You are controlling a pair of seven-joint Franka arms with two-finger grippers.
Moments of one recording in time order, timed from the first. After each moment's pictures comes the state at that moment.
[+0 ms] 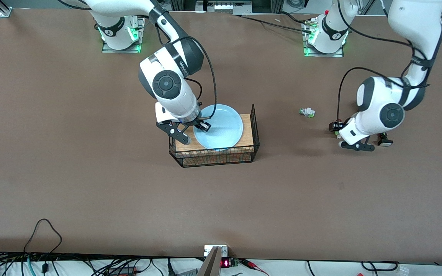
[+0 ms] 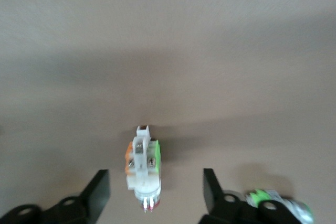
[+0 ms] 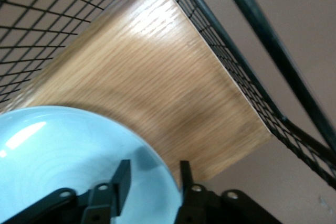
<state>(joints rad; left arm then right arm) 0.00 0.32 -0.04 -2.11 0.03 2.20 0.04 0.59 0.54 0.06 -1.52 0.10 2.04 1.19</state>
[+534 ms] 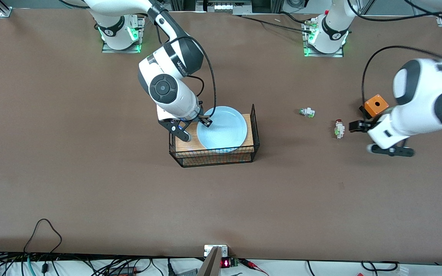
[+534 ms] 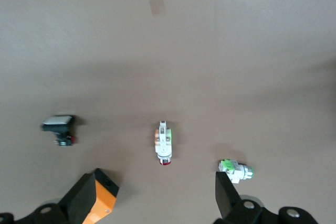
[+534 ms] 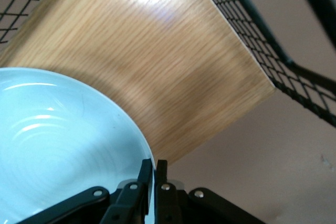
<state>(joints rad) 0.00 0.26 -0.03 -1.71 0.03 1.80 0.04 0.59 0.54 0.06 -1.52 0.24 2.00 1.19</state>
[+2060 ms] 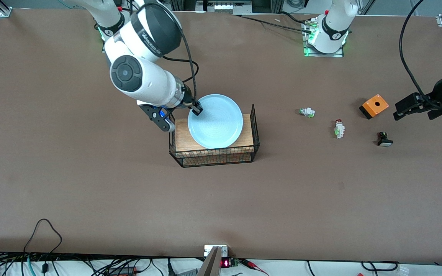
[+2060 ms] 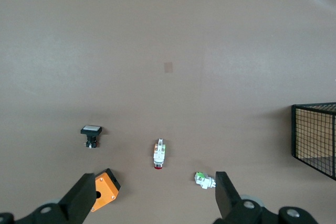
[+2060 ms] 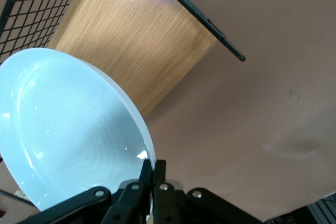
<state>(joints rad) 0.03 0.13 -0.03 -1.45 -0.02 1.62 -0.07 0.54 0.44 0.04 -1.37 0.37 1.72 1.30</state>
